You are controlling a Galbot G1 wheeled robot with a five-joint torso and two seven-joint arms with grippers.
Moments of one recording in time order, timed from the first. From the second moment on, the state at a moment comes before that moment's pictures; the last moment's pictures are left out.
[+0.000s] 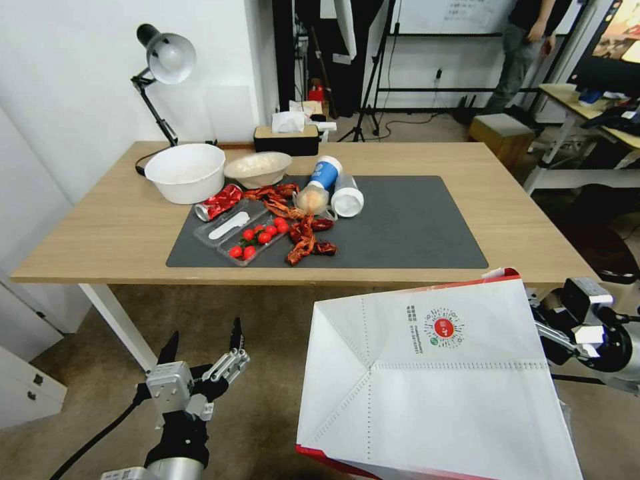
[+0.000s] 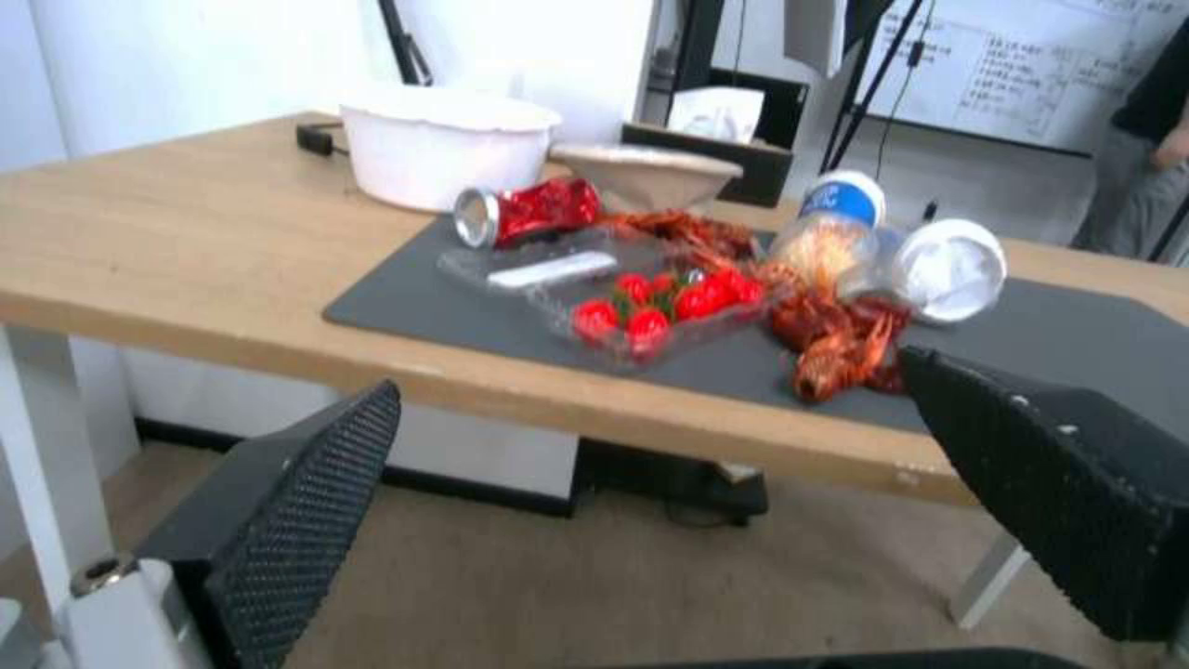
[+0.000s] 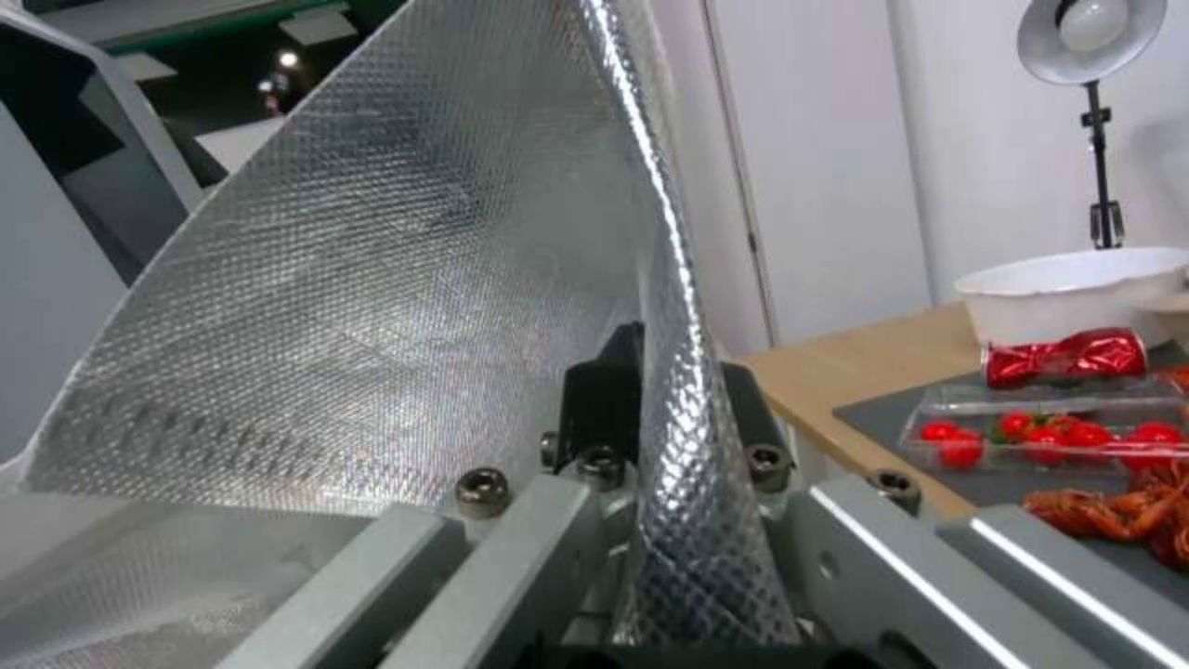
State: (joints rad) left arm 2.13 -1.61 -0.38 -2.50 -0.10 -0.07 -0.12; right arm -1.51 0.69 0.84 1.94 1.21 -0.21 -1.35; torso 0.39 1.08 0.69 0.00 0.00
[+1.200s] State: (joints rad) left arm 2.11 -1.61 -0.38 -2.50 -0.10 -0.07 -0.09; right arm -1.51 0.67 0.88 1.96 1.35 -0.18 -1.19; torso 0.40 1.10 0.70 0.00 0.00
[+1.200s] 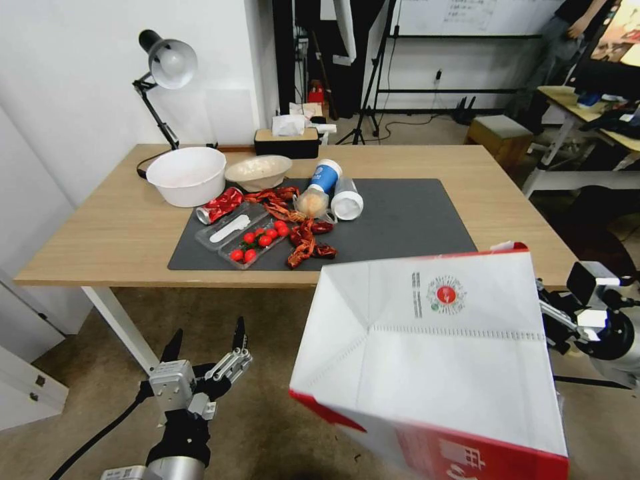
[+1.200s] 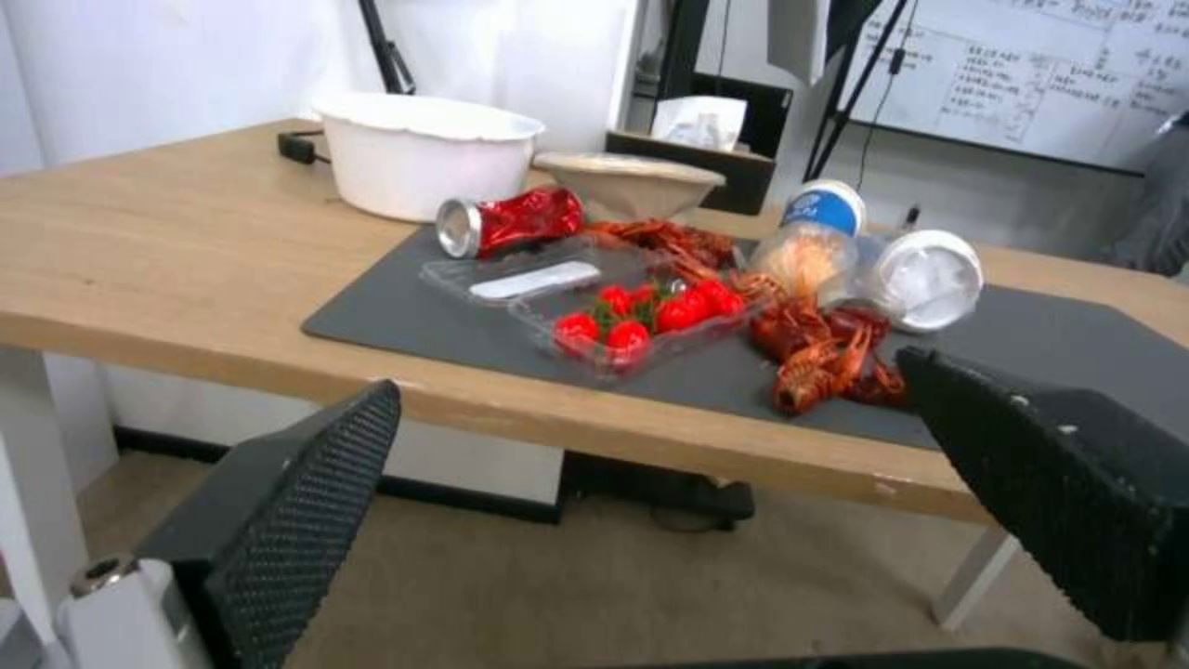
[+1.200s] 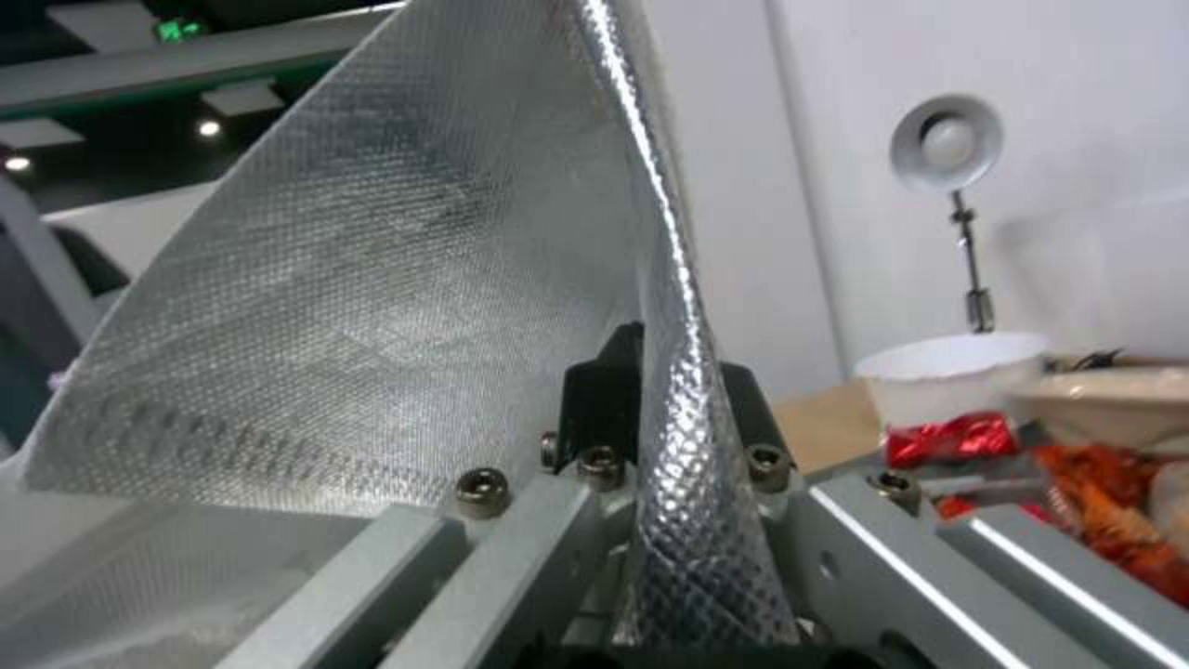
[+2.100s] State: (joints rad) left arm 2.10 -1.61 -0.38 -2.50 -0.11 -0.08 -0.10; right arm -1.30 0.51 0.90 2.02 1.65 0.00 -0.15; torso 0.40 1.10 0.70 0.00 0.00
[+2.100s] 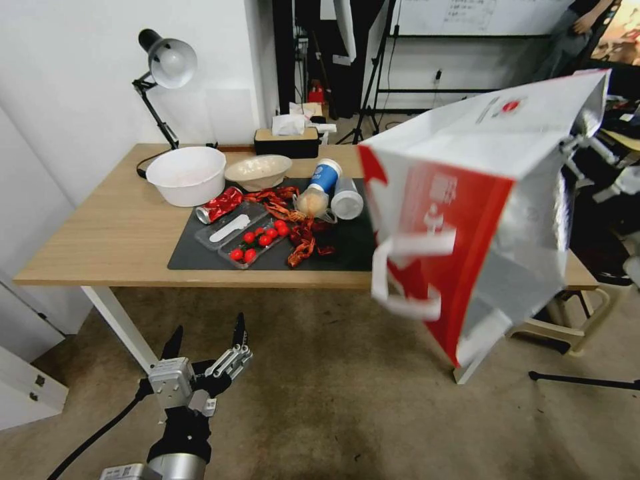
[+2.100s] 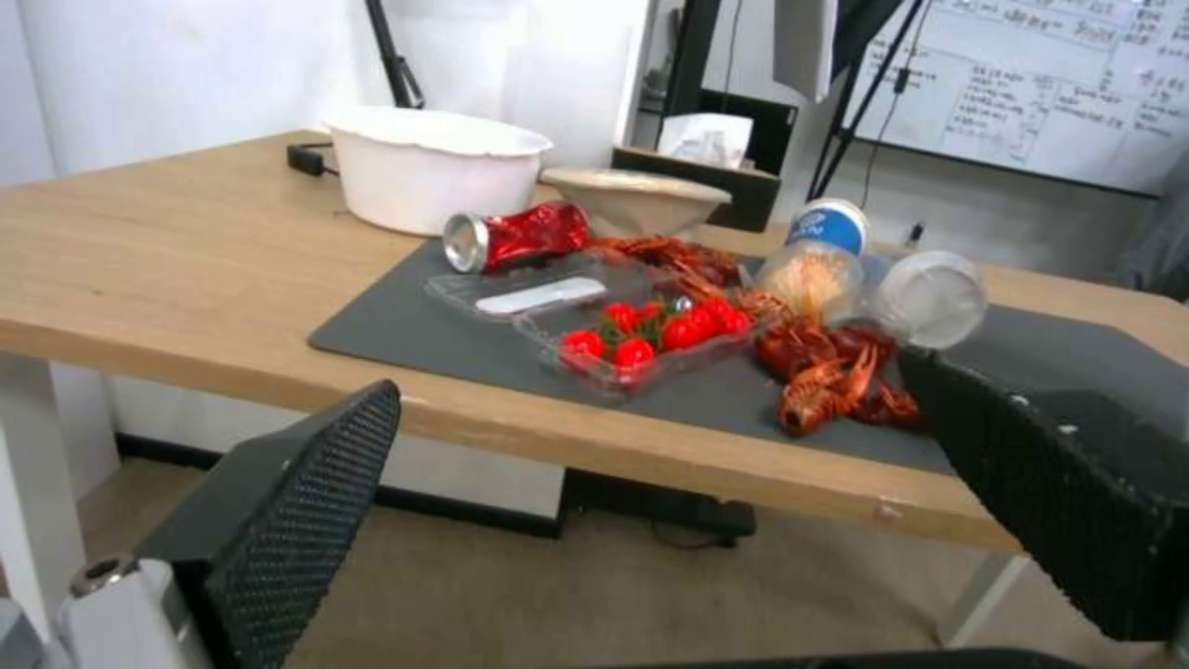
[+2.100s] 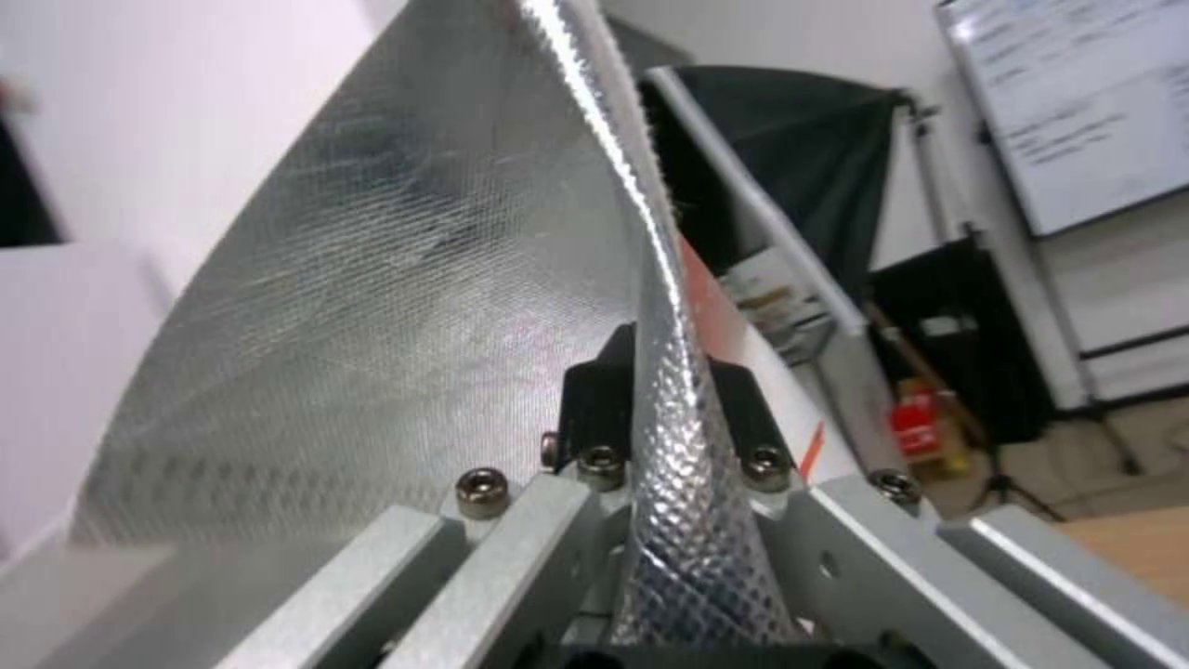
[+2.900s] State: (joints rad) left arm 2.10 -1.61 -0.39 -2.50 -0.12 -0.10 -0.10; right arm -1.27 0.53 0.84 1.92 1.62 -0.04 0.04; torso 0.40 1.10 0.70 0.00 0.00
